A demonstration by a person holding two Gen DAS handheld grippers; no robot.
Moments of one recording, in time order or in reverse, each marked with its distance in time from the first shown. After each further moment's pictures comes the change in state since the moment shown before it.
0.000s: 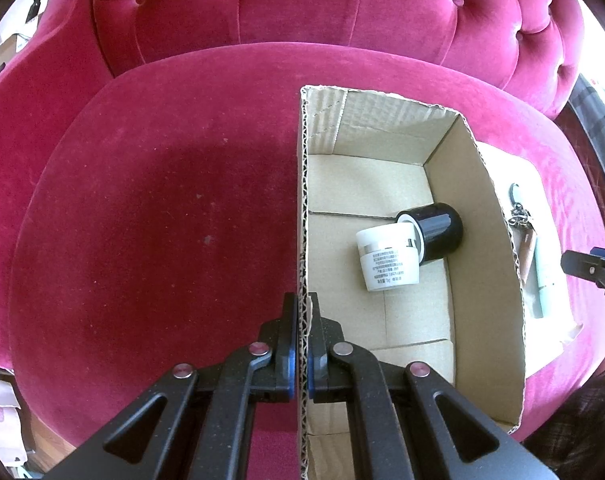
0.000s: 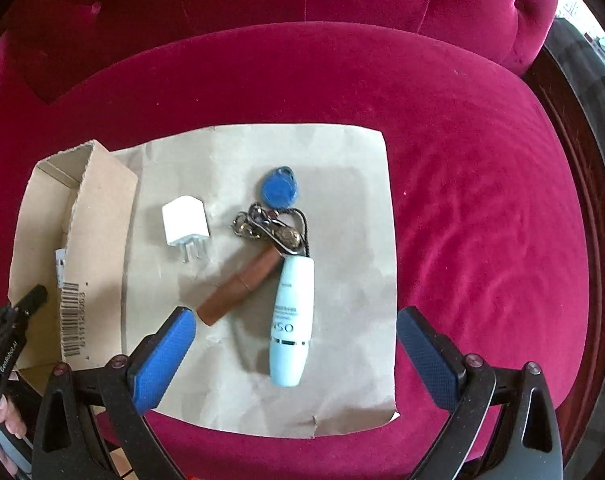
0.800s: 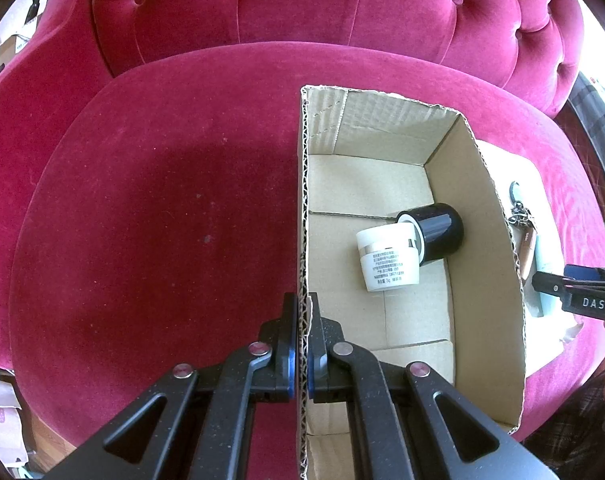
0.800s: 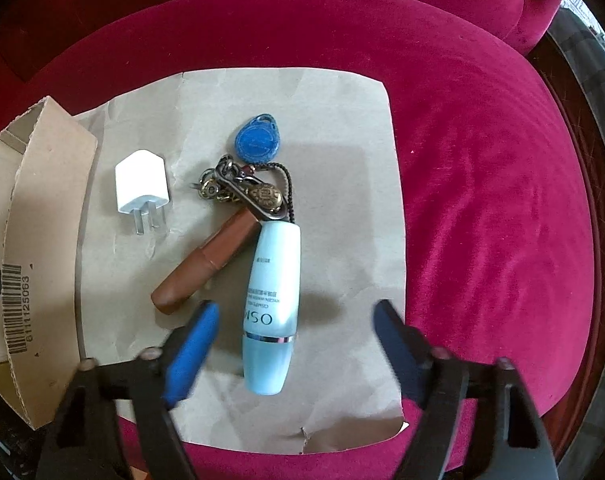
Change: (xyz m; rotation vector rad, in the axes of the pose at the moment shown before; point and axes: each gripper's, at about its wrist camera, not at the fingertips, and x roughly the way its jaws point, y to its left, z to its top) left arm 0.001 0.000 0.001 0.002 0.001 0.002; right arm 0.059 -0.005 -0.003 -0.007 0.075 -0.050
